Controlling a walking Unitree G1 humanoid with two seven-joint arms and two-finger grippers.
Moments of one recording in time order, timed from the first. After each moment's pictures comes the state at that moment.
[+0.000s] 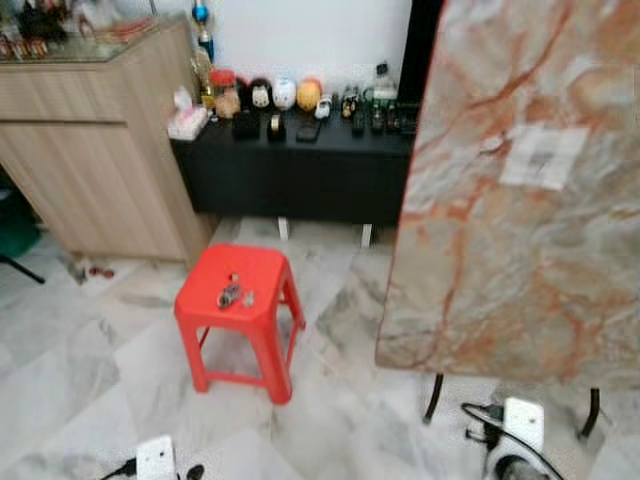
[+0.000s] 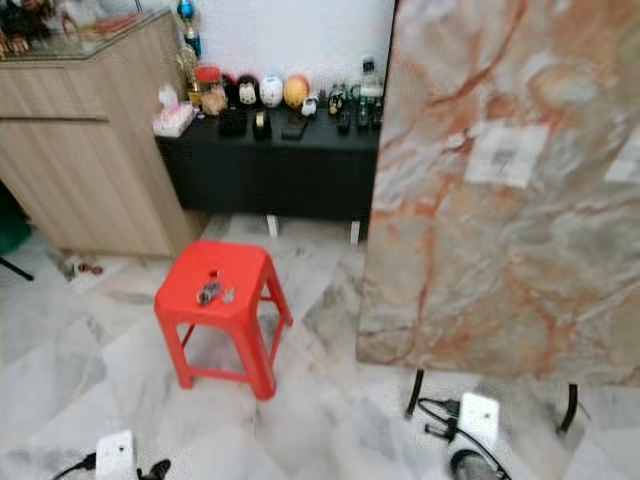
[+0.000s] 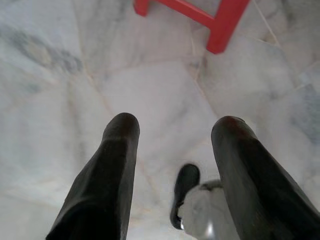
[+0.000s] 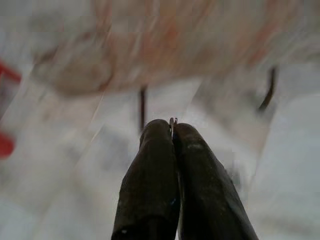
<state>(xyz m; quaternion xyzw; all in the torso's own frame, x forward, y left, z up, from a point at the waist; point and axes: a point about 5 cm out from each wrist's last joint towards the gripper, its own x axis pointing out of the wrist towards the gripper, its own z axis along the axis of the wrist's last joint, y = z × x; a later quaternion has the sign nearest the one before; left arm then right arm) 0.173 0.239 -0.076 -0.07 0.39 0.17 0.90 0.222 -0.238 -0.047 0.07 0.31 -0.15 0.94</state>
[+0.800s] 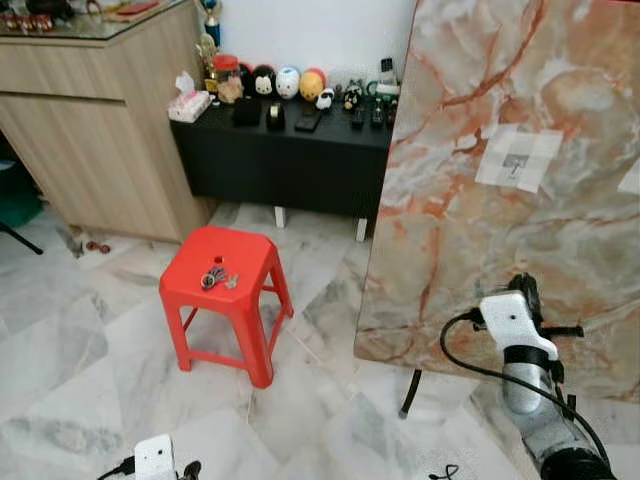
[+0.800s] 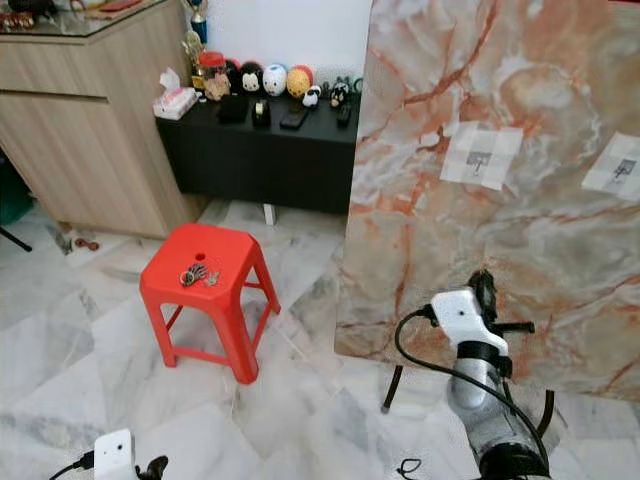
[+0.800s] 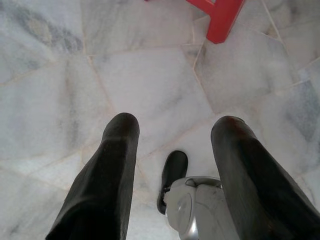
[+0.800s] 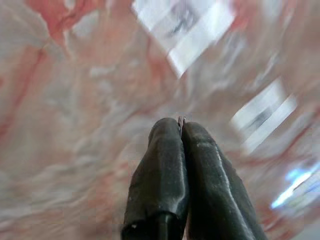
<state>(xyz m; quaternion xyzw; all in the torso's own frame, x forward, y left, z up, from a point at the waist) 0.173 0.234 -0.076 -0.07 0.38 0.18 0.90 0.297 -0.234 0.069 -0.42 -0.05 -0.21 0.88</state>
